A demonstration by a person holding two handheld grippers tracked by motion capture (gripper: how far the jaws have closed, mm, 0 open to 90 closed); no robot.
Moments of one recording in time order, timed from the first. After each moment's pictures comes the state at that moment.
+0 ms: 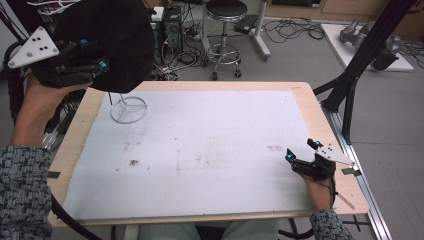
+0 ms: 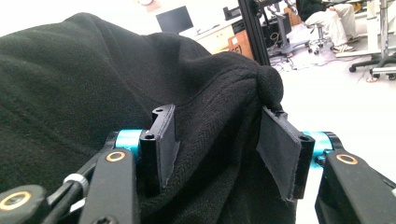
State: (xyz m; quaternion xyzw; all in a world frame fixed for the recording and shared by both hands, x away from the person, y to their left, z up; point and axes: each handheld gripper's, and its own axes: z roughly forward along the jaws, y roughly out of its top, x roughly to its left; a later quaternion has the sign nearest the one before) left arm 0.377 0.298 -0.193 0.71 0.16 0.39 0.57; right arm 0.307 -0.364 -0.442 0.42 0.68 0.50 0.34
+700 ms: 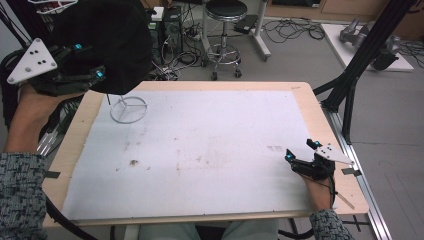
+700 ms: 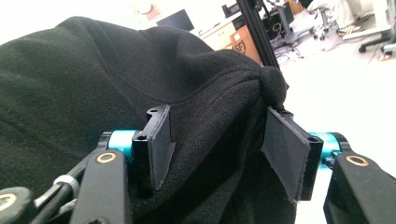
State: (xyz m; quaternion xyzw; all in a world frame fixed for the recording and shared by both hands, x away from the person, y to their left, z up) left arm 0.366 0.307 -0.205 0.71 0.11 0.43 0.55; right arm 0.309 -0.364 -0.443 0.42 0.68 0.49 0.33
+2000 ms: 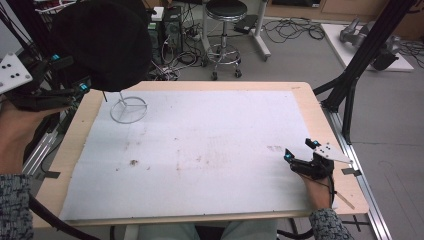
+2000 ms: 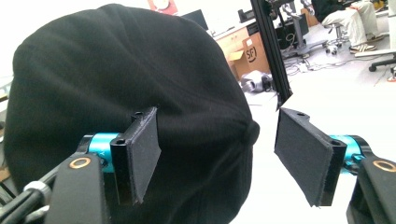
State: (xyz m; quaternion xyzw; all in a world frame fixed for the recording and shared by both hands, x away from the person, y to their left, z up) left arm 0.329 0.331 -0.218 0.69 0.17 0.42 0.57; right arm 0.311 -0.361 -0.443 0.42 0.68 0.50 0.33
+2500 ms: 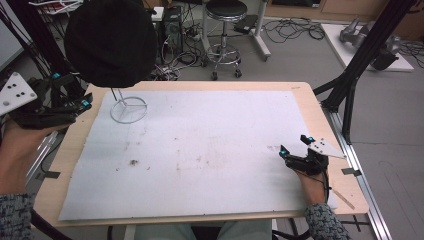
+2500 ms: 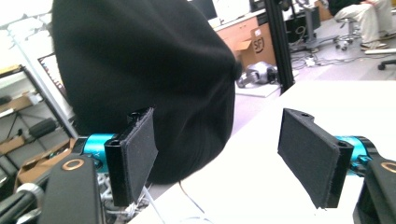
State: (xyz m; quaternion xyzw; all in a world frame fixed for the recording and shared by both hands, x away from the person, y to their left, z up) left arm 0.305 0.328 -0.247 0.68 0.22 0.41 0.56; right arm 0.324 -0.349 -0.440 0.41 0.69 0.50 0.33
